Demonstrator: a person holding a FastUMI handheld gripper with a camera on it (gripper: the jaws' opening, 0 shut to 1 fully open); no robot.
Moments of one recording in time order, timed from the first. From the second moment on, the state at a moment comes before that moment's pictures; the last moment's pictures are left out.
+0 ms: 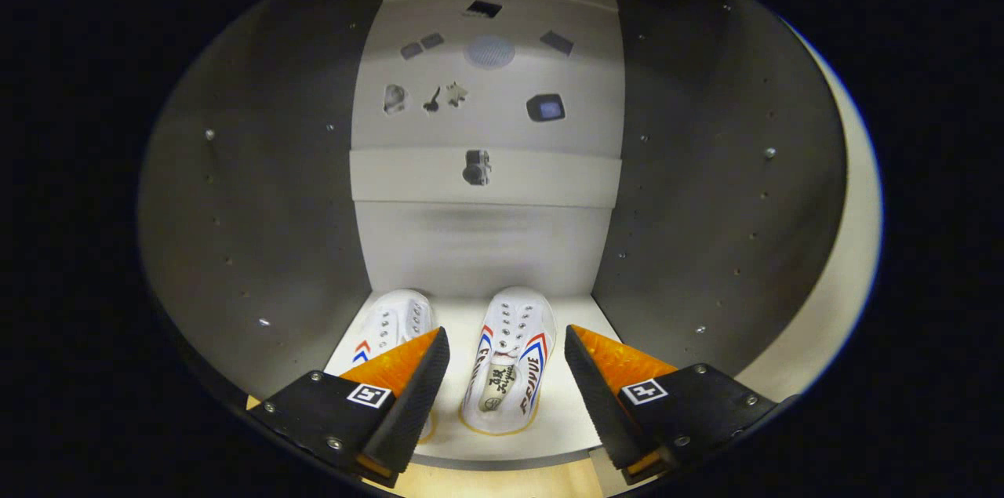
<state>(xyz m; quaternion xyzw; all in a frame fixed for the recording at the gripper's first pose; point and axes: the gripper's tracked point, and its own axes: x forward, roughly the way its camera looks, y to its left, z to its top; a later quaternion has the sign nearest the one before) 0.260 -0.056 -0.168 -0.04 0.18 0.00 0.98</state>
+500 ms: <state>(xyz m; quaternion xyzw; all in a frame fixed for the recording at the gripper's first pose) 0.097 -0.016 -0.059 -0.05 0.13 0.03 0.99</state>
